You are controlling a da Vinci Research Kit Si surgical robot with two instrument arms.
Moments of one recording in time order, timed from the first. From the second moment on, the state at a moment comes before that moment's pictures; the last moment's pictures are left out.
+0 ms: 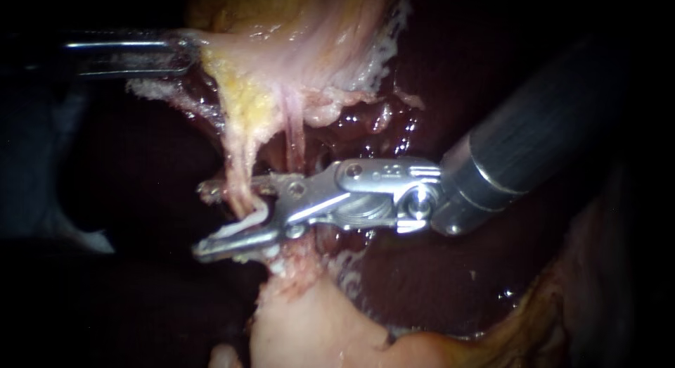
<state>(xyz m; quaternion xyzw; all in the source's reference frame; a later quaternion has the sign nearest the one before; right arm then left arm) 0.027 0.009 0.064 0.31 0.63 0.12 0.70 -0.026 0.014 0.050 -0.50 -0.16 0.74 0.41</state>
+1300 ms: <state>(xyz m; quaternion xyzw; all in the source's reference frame) 0.026 0.013 0.056 0.35 0.64 0.20 0.65 -0.026 0.014 0.050 -0.50 -0.16 0.74 0.41</state>
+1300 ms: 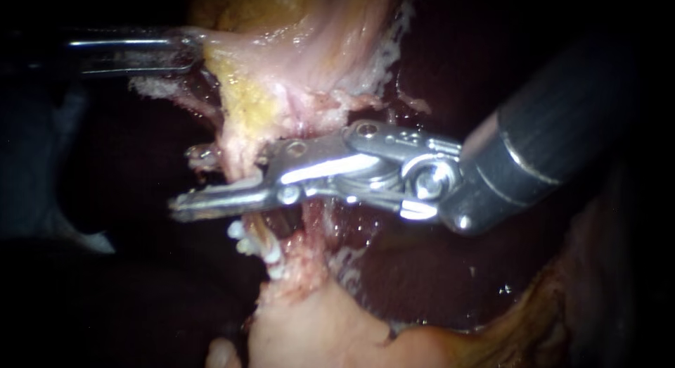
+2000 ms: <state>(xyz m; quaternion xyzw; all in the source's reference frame) 0.025 0.013 0.057 0.40 0.60 0.26 0.64 -0.026 0.015 0.050 -0.50 -0.16 0.74 0.41</state>
